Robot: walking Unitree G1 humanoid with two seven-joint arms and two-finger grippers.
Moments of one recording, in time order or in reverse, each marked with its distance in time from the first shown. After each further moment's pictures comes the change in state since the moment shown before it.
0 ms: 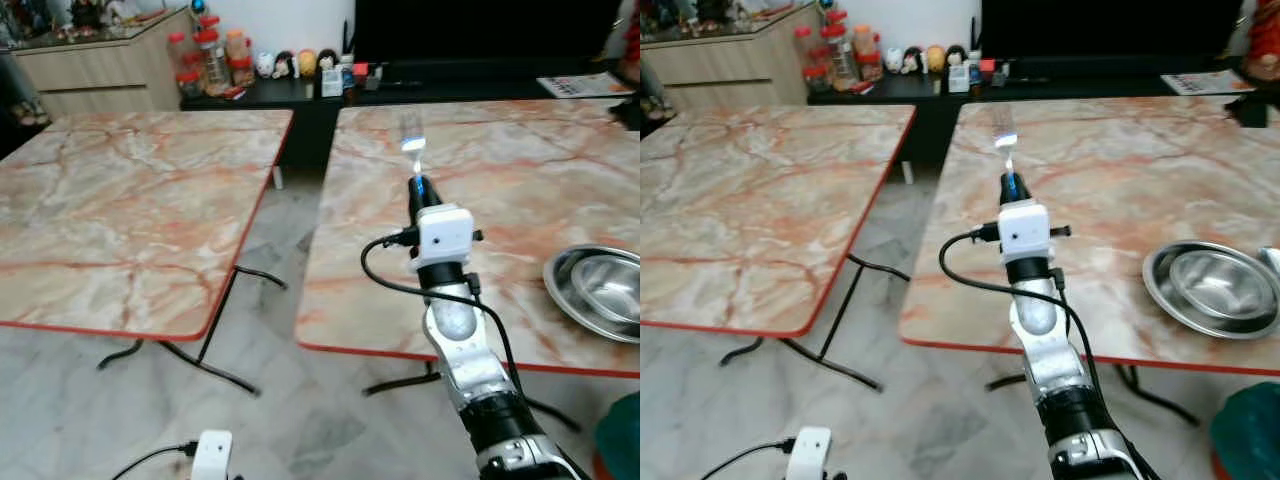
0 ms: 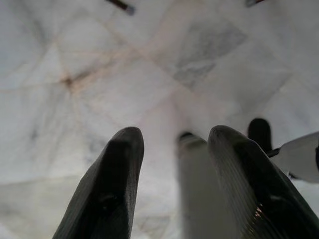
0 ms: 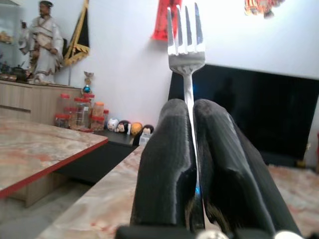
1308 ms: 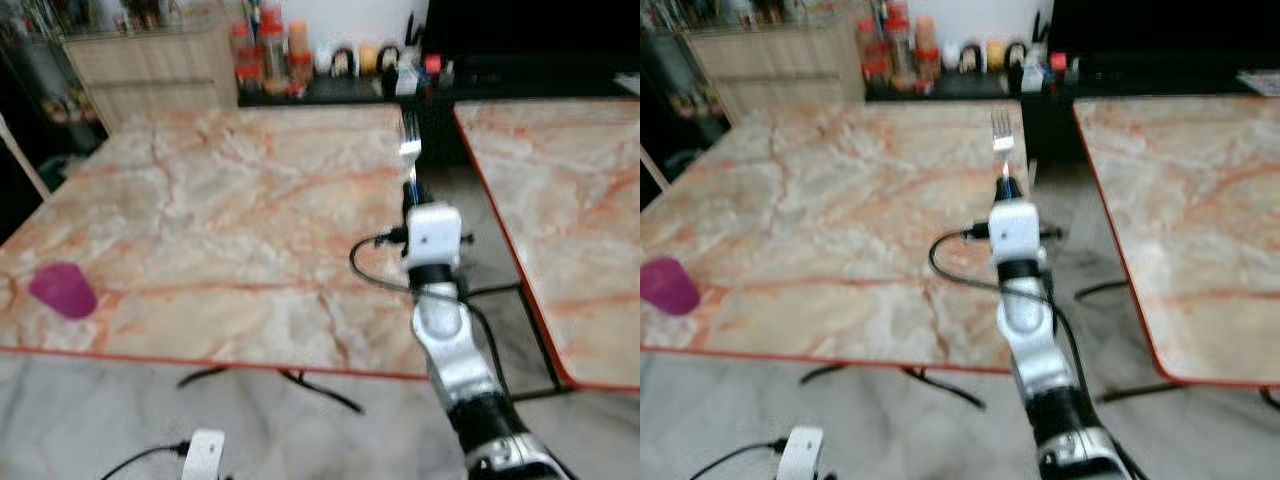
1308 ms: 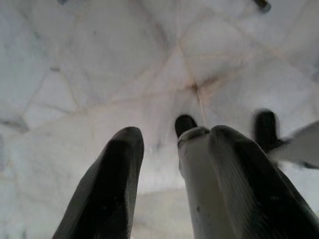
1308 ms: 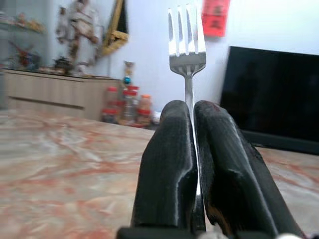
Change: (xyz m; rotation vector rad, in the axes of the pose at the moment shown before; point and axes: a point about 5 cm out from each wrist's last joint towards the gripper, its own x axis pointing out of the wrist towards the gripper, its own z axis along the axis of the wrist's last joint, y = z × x) left arm -0.002 0.008 -0.009 0.018 0.025 0.017; right arm -0.002 0.025 -0.002 0.016 0.043 0.009
